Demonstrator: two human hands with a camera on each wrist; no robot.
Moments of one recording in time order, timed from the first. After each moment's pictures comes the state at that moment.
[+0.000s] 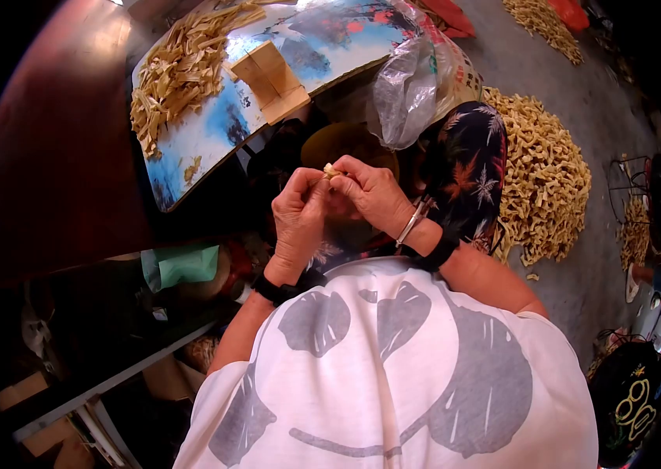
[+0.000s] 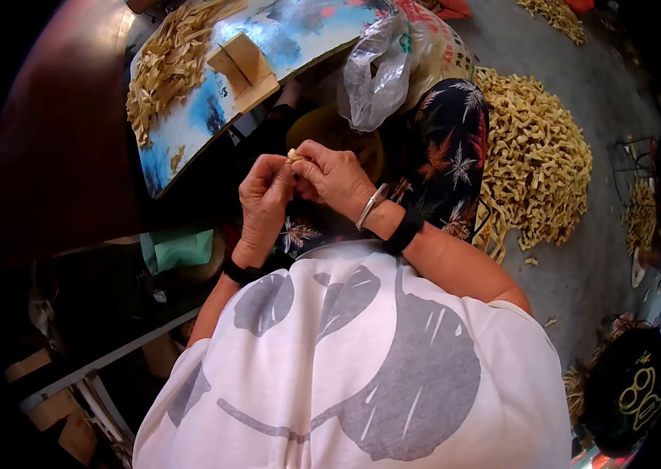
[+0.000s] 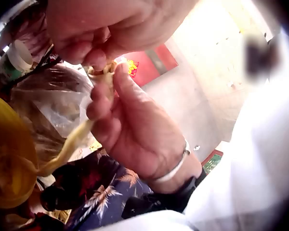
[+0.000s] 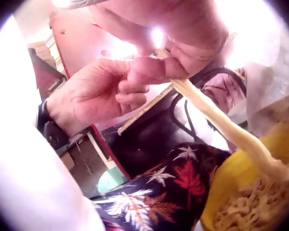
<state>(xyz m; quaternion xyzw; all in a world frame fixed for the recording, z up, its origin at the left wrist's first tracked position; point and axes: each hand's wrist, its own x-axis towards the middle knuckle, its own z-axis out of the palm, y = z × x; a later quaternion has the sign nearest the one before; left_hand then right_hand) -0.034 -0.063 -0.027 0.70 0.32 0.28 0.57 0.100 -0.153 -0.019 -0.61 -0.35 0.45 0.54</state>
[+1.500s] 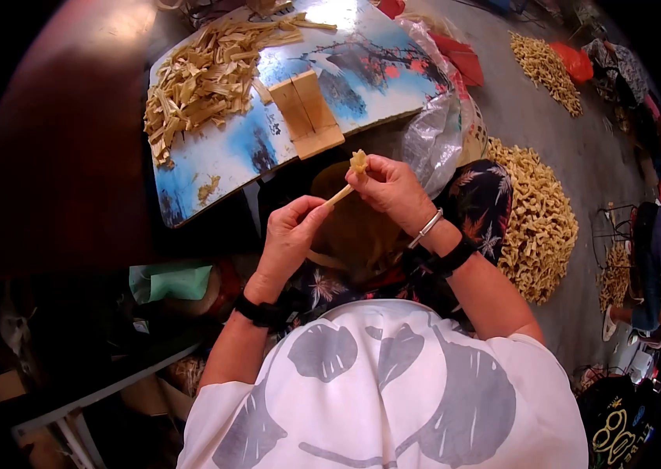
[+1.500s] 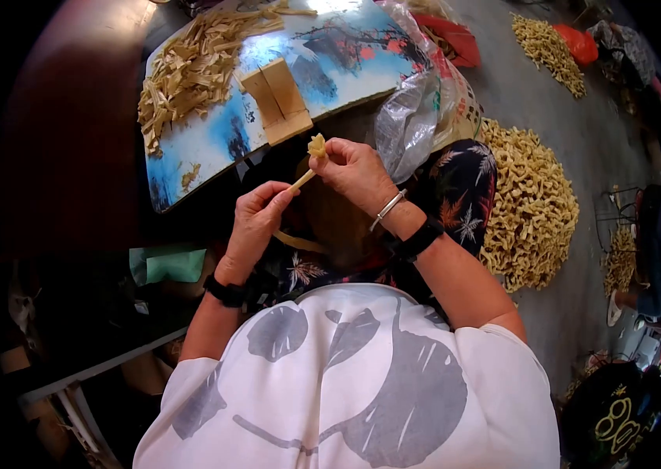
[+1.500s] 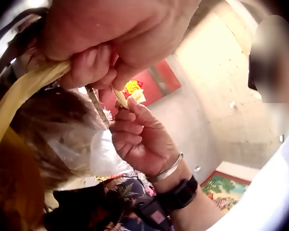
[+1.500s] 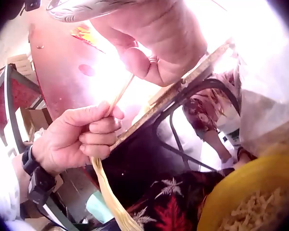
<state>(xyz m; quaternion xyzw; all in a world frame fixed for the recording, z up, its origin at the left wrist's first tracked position) -0.048 -0.011 -0.008 0.67 0.33 0.21 0.63 0.146 -0.093 -0.006 -0.59 -0.34 0.48 0.56</state>
